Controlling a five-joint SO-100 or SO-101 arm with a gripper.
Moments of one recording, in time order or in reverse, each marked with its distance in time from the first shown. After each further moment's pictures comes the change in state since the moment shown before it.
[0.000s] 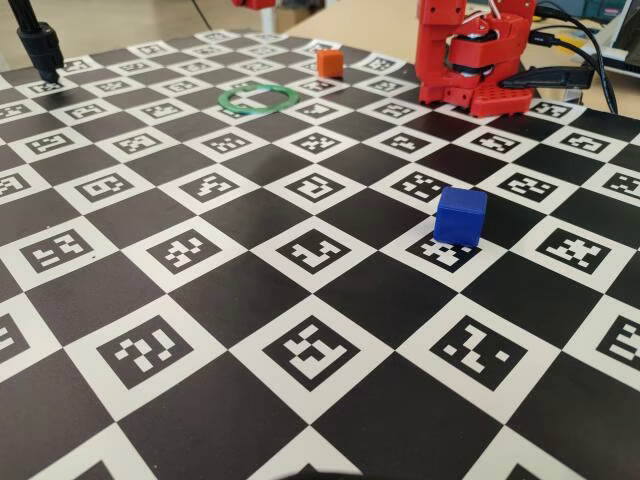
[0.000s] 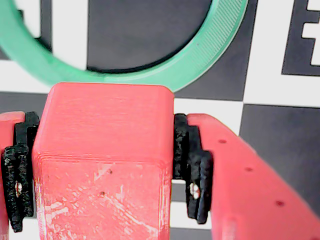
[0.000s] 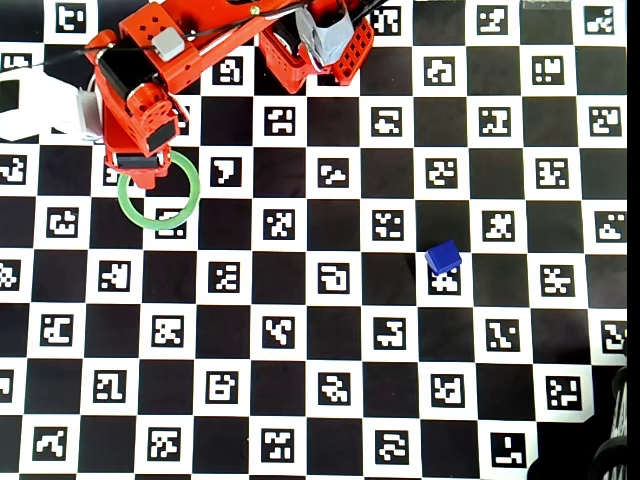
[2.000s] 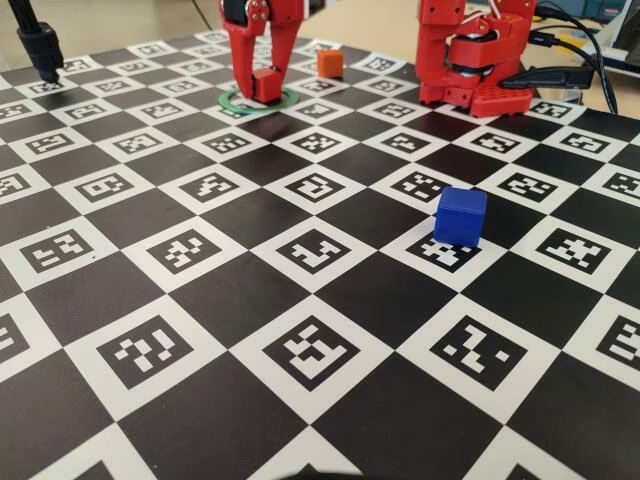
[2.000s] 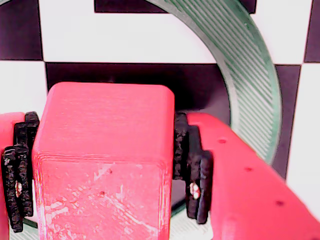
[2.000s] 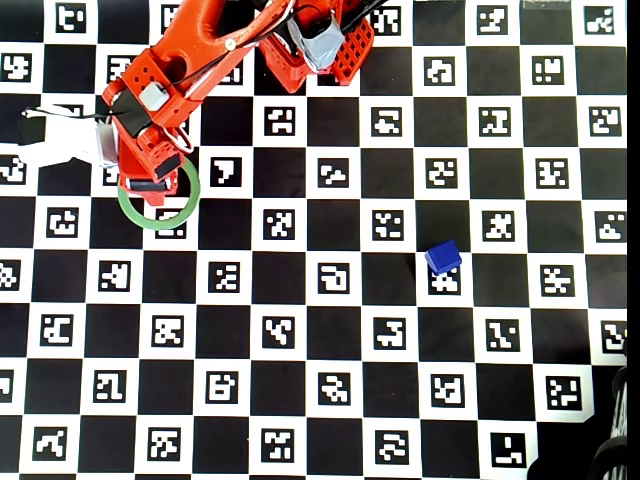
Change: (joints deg) arm 0.8 -9.7 18.8 -28.5 1.6
